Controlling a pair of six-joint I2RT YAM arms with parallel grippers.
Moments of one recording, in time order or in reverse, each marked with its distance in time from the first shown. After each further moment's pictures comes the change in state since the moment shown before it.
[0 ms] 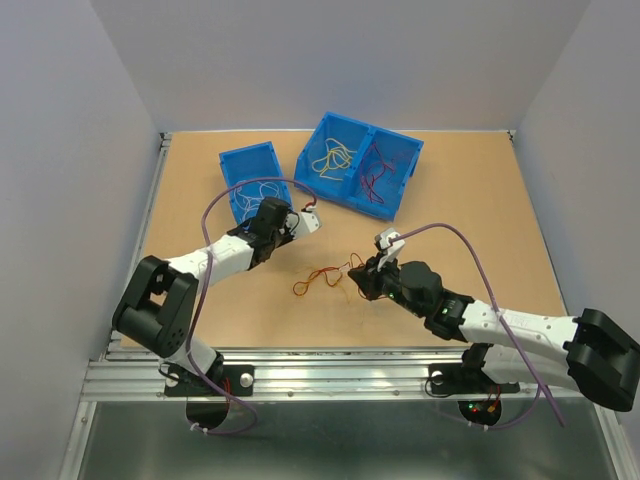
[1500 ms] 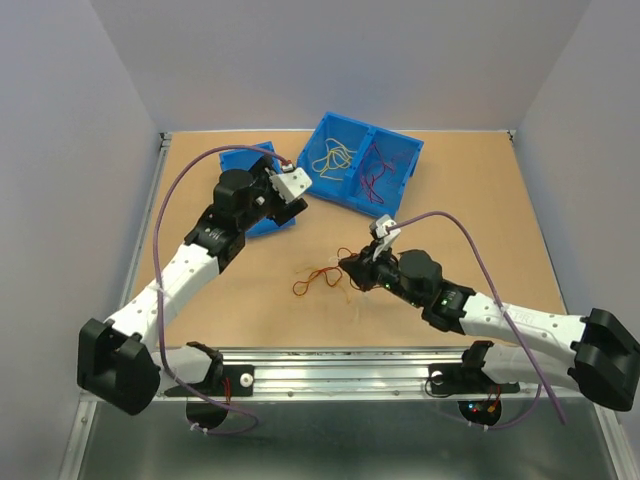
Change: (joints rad) left arm 0.077 -0.289 0.130 0.085 0.346 -0.152; right arm 0.000 0.008 0.123 -0.052 -0.058 -0.009
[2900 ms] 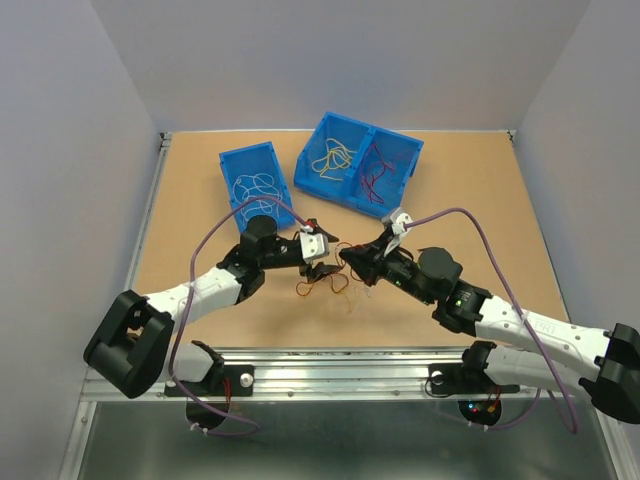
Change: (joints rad) left arm -0.169 0.052 -0.397 0.518 0.642 -0.202; right arm 0.000 -0.121 0.048 0.005 -0.087 -0.037
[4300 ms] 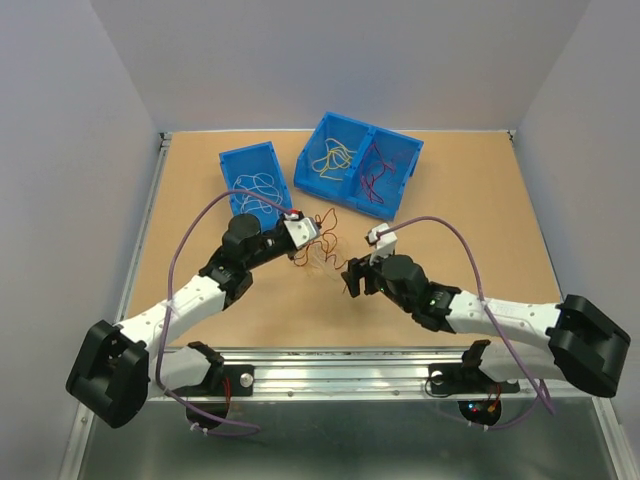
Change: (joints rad) left arm 0.029 -0.157 0.020 -0.073 -0.316 0.024; right arm 0.000 0.207 -0.090 -0.075 0.296 0.039
